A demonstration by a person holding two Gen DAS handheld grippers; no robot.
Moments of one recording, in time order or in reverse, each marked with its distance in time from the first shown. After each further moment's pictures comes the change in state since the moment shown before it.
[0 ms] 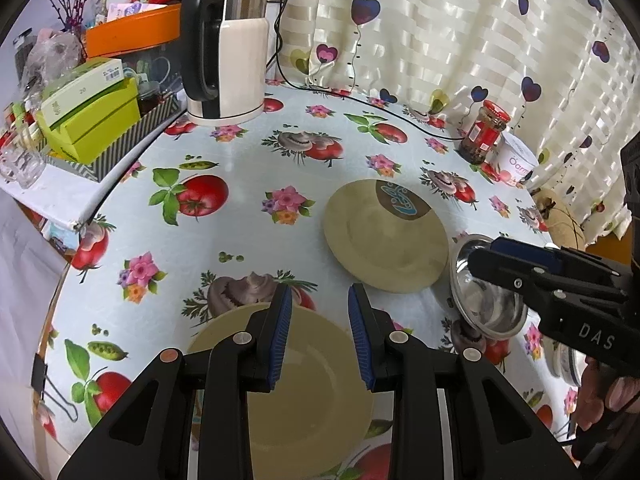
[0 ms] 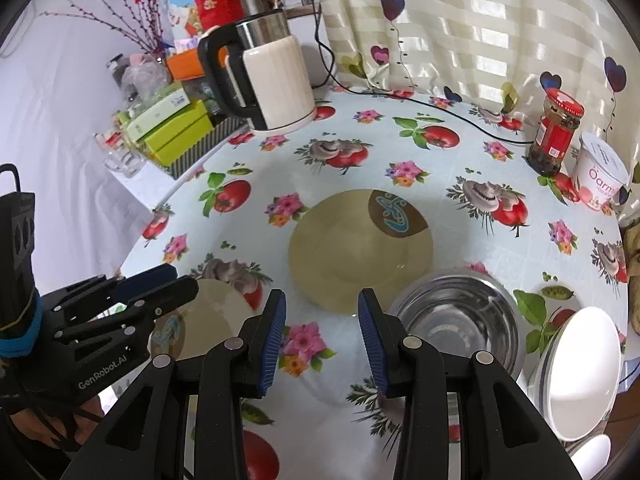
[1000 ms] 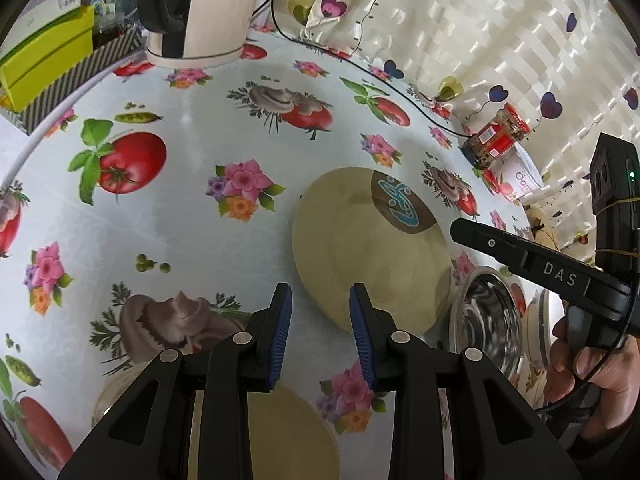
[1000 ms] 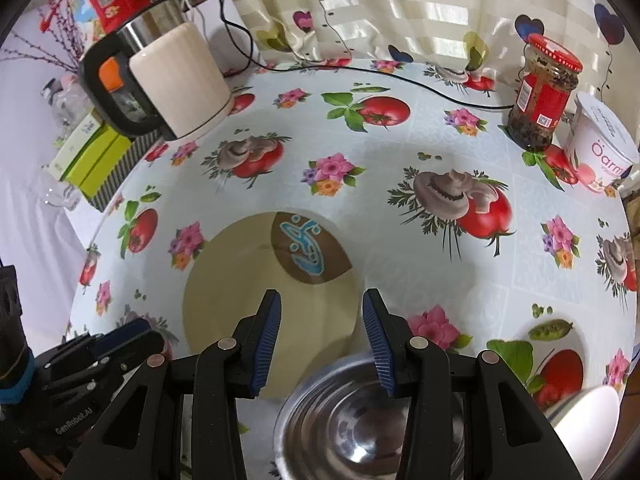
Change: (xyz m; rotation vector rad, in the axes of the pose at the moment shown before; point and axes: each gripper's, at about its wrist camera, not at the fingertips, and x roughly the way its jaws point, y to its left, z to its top) left arm 0.086 0.005 0.027 -0.150 0.141 -0.154; right arm 0.075 -0.084 0.050 0.142 0.104 -0.075
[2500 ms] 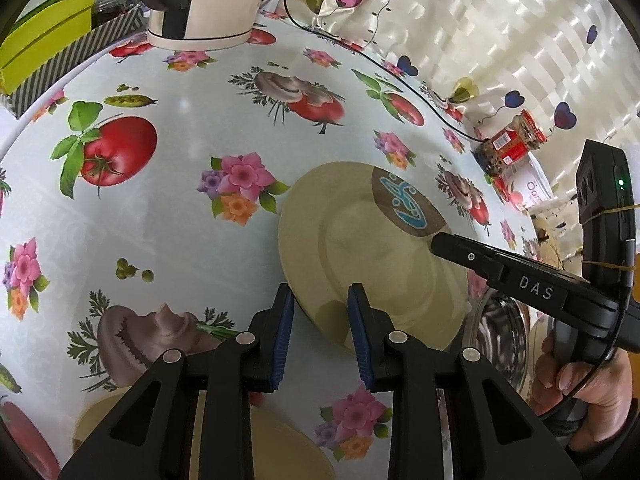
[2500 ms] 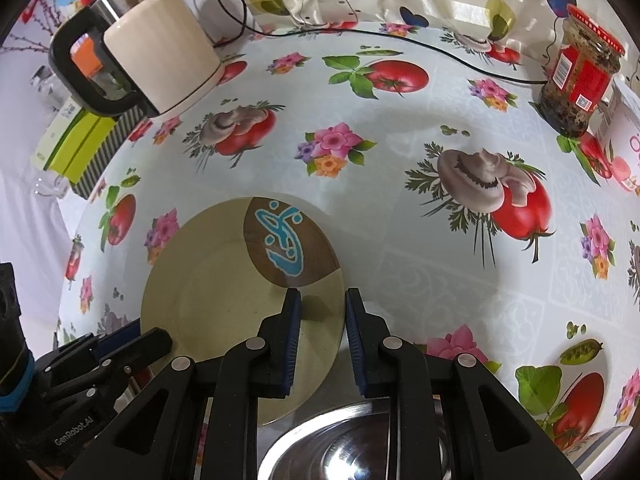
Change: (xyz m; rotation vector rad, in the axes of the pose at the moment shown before) left arm 0.021 0.009 0.009 -0.045 0.012 -0.007; right arm 0.046 -0.002 0.012 -0.007 0.099 0.020
